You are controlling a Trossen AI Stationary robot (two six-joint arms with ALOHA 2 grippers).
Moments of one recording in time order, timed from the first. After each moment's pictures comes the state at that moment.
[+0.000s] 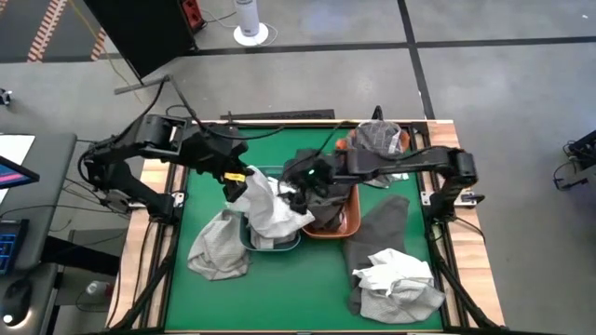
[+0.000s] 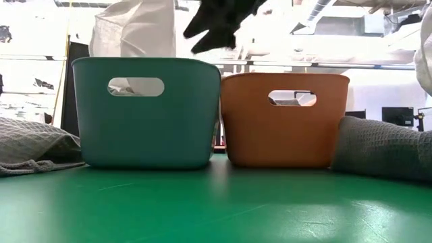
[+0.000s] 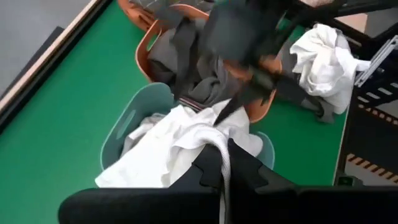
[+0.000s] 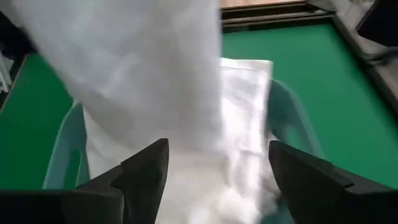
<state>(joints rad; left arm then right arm) -0.05 1.46 2.02 -1.38 -0.19 -0.48 -0.04 1.75 1.56 -0.45 0.04 0.06</state>
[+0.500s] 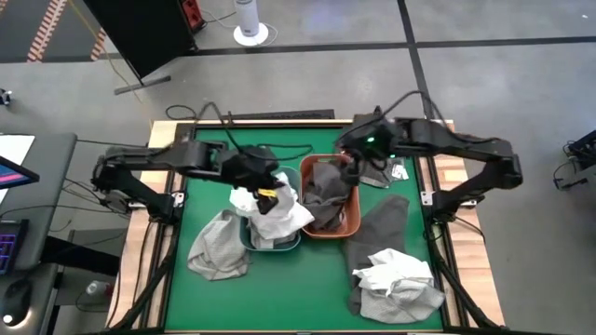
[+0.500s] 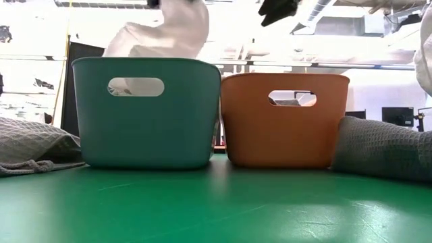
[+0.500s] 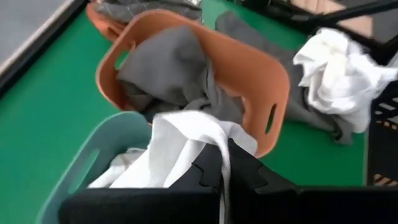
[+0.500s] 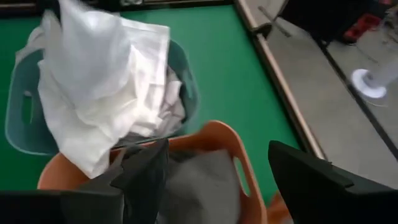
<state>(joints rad) -0.04 1.46 1.58 -0.86 -0.18 -0.41 -0.14 1.37 1.56 -0.91 0.19 -0.01</state>
